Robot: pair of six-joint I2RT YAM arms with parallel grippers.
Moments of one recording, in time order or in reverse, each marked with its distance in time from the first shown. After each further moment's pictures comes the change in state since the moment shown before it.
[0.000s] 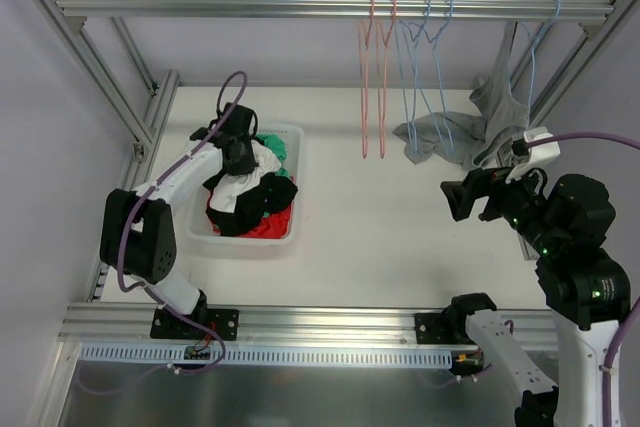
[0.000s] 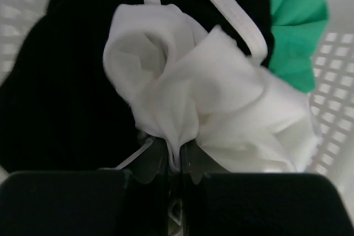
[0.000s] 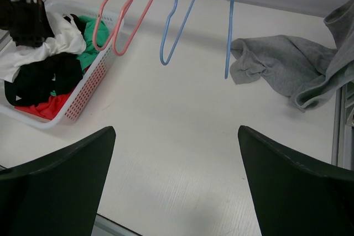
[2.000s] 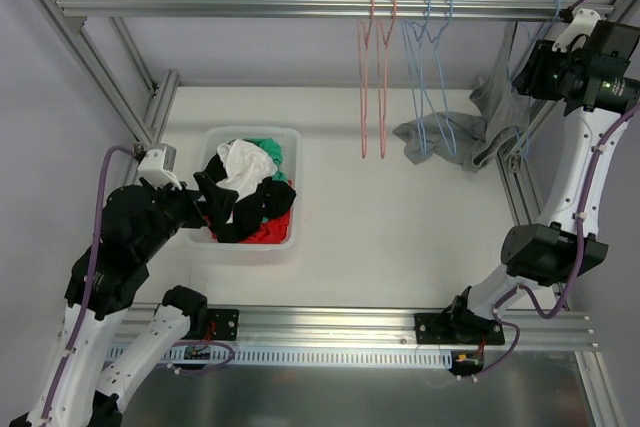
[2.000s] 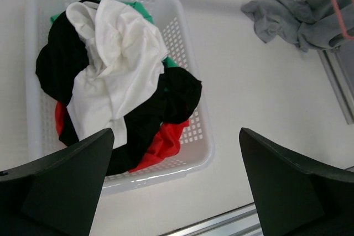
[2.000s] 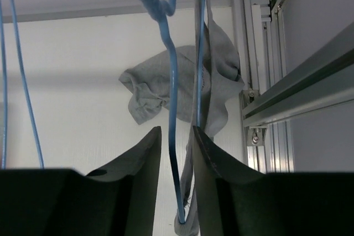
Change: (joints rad) left arm -0.055 -1.065 -0.246 -0.141 0.204 0.045; right arm -0.492 0.992 0.760 -0.056 -0.115 -0.120
